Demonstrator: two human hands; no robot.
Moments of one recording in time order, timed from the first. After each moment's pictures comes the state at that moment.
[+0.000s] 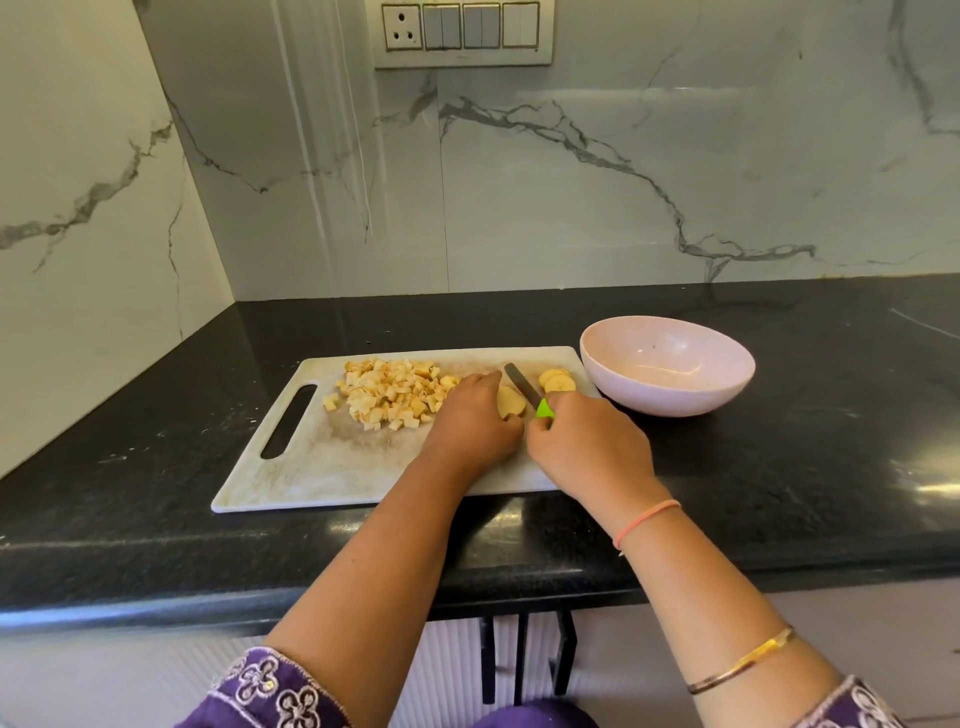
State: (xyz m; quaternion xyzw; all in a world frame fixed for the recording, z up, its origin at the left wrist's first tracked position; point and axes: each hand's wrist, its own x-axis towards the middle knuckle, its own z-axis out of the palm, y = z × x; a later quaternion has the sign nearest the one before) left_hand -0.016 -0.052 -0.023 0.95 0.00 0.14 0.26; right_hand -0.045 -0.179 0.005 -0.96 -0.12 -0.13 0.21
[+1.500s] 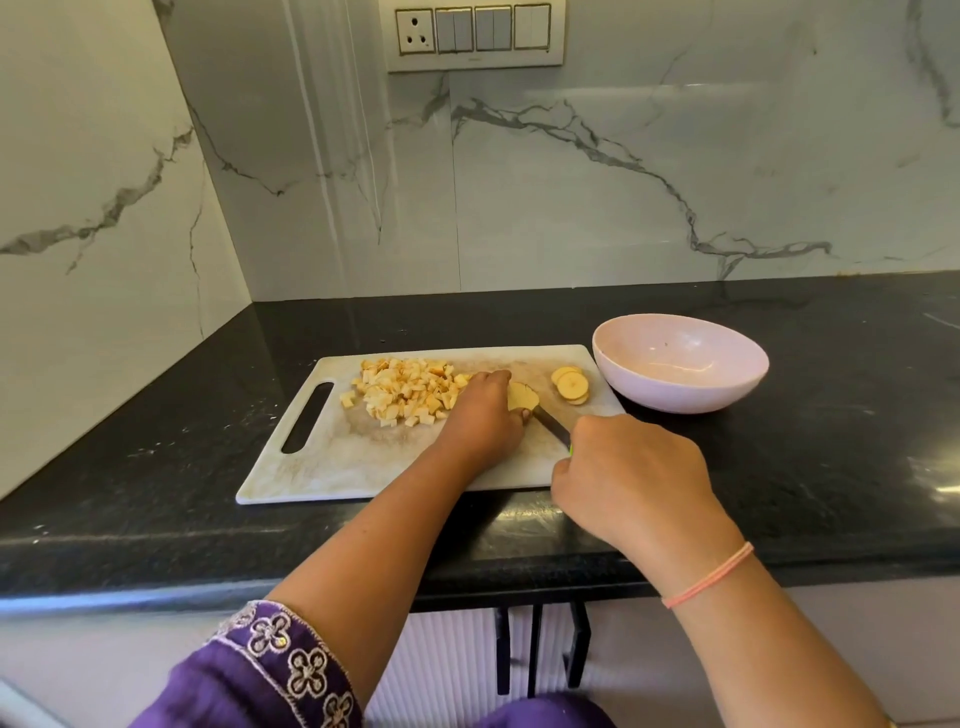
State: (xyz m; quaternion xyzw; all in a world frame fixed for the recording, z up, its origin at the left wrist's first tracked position) left_hand -0.010 -0.049 -0.021 0.96 0.00 0.12 0.27; right_hand -0.108 -0.190 0.044 -0.98 -0.15 -0.08 0.09
